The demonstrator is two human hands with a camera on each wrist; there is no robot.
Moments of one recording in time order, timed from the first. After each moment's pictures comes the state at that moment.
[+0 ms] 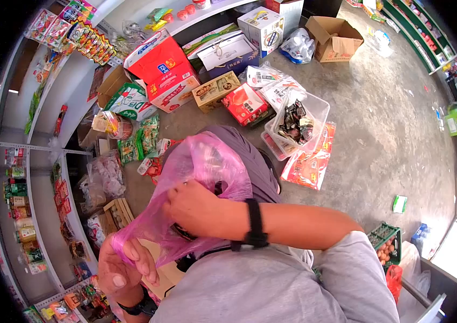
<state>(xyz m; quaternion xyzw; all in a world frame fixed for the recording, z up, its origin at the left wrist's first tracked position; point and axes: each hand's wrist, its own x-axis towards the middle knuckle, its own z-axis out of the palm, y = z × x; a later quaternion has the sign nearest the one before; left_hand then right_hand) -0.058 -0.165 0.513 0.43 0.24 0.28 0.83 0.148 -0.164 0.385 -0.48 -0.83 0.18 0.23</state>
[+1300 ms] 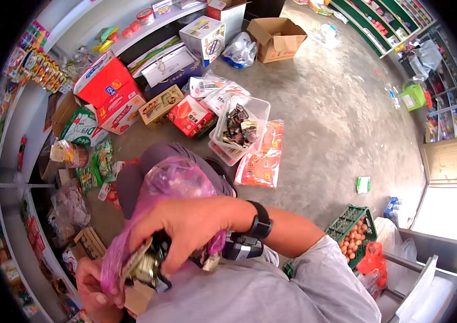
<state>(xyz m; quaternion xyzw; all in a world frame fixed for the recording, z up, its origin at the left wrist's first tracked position) -0.050 -0.170 0.501 0.45 0.25 0.30 0.80 0.244 -0.205 0.443 -0.18 -0.59 0.68 0.41</state>
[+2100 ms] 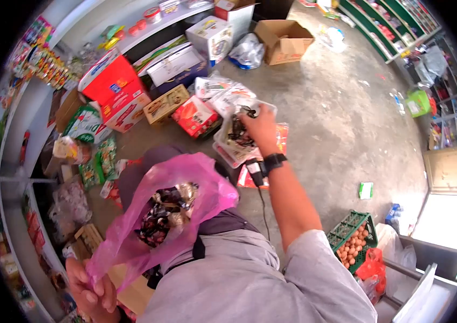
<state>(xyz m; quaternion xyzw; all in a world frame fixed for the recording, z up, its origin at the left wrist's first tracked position) -0.043 -0.163 0.517 0.41 0.18 0.32 0.83 0.435 -0.179 0.240 -0.92 -0.22 0.05 0.32</state>
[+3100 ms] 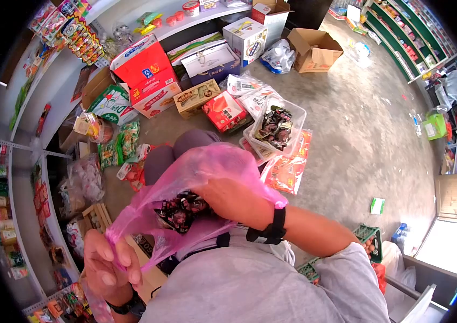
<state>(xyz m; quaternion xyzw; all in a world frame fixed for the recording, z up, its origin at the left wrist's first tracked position) -0.056 -0.176 0.509 0.35 0.14 0.35 0.86 0.224 -0.227 0.367 -0.55 -0.77 0.19 0.26</state>
